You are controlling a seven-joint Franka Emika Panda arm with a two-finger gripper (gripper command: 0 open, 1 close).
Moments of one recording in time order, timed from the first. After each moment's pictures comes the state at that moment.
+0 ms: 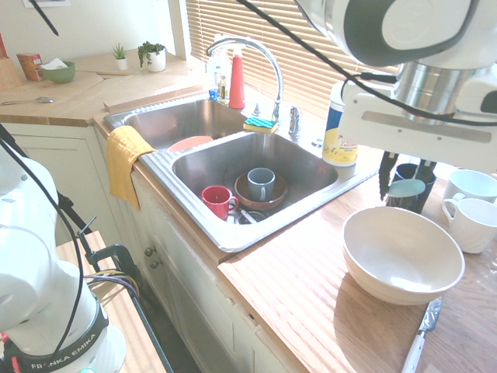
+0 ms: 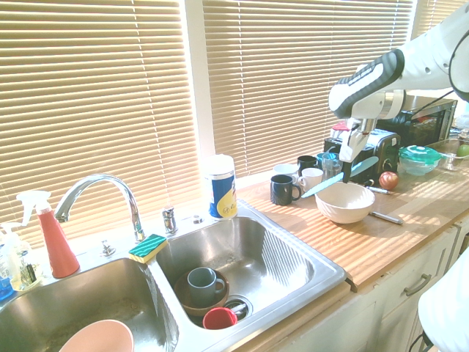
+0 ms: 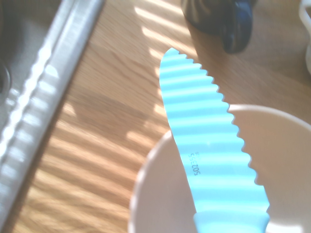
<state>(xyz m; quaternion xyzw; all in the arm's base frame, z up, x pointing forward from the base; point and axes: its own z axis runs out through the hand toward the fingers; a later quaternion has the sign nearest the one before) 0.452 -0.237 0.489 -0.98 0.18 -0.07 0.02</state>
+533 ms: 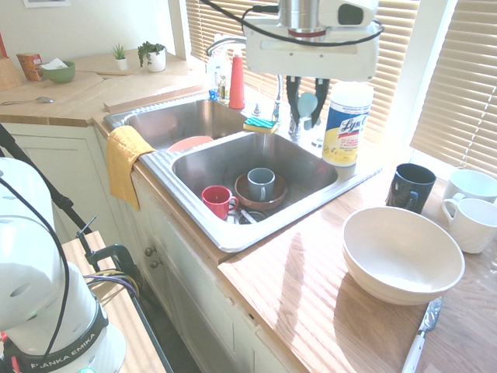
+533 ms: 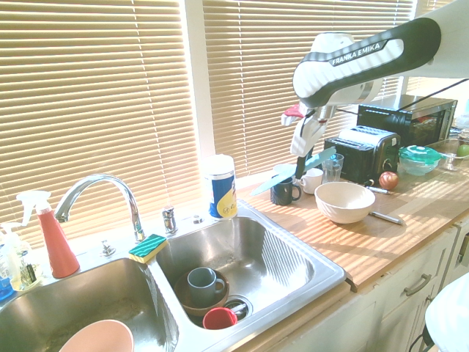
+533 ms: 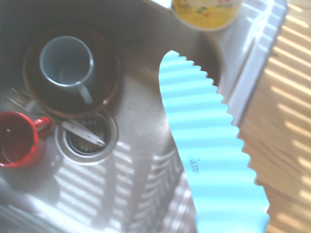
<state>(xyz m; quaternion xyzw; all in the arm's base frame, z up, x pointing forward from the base) 0.434 -0.034 0.528 -0.98 0.16 -0.10 0.03</state>
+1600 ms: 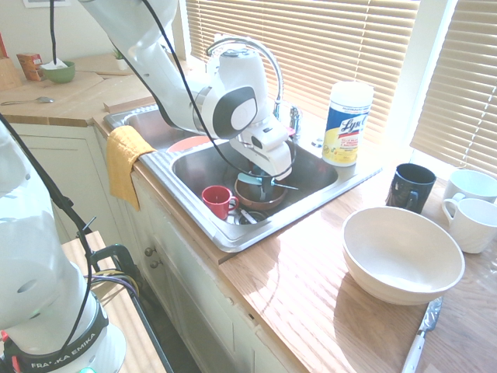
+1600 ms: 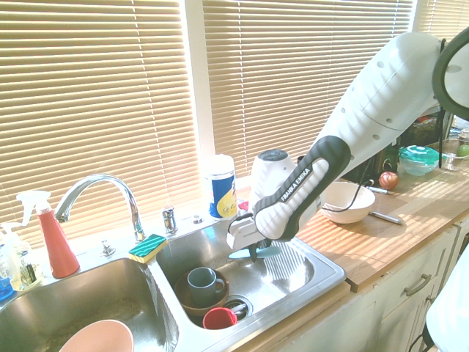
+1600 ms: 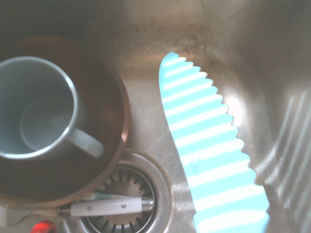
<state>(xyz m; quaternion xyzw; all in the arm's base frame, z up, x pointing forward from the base) 0.462 0.087 0.287 -0.91 0.40 -0.11 0.03</state>
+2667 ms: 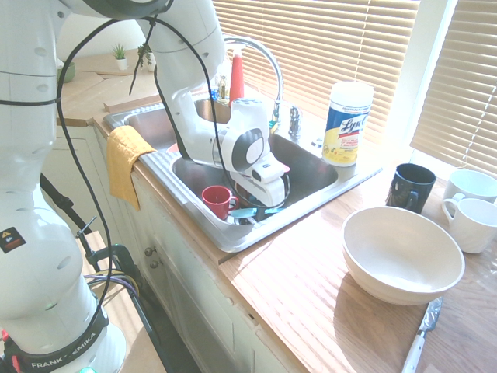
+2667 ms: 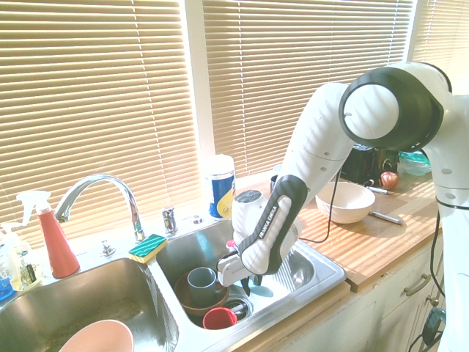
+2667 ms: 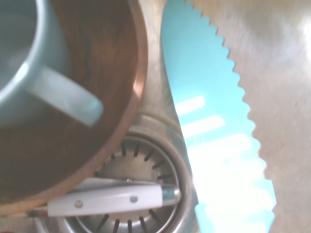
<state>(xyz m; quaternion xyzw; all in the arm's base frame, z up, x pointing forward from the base) 0.486 0.114 0.178 -0.91 0.41 -0.05 -0.01</state>
